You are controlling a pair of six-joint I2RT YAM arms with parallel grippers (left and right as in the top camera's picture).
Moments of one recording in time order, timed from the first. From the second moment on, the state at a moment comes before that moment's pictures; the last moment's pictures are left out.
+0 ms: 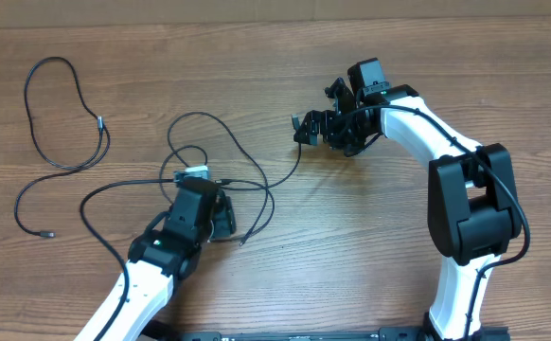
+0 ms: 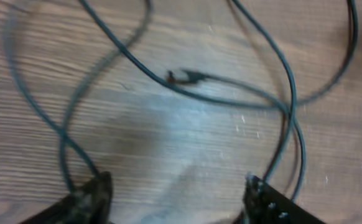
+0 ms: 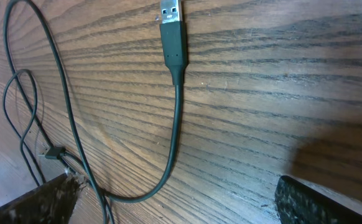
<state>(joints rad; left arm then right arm) -0.38 1.11 0.54 -0.41 -0.11 -0.47 0.26 2.11 1.49 -0.65 -0.55 0.26</state>
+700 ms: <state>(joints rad) -0.38 1.25 0.65 -0.28 0.19 -0.53 0.26 2.11 1.49 -0.65 -0.55 0.31</state>
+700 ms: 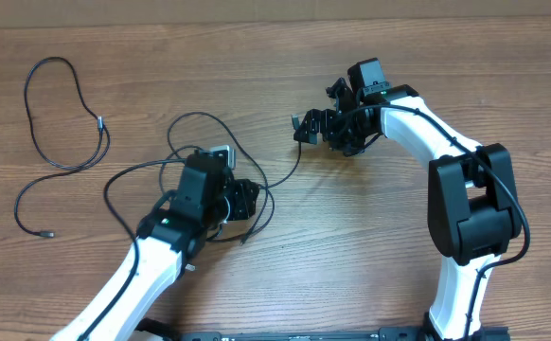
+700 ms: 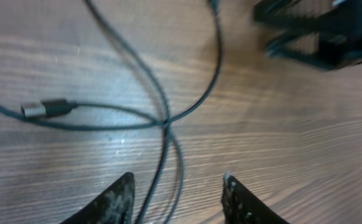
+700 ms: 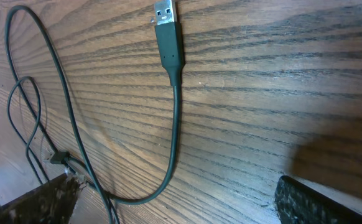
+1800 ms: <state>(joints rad) -0.38 1.51 0.65 -0.12 0.26 -0.59 0.26 2.11 1.49 -0.65 -0.55 0.31</state>
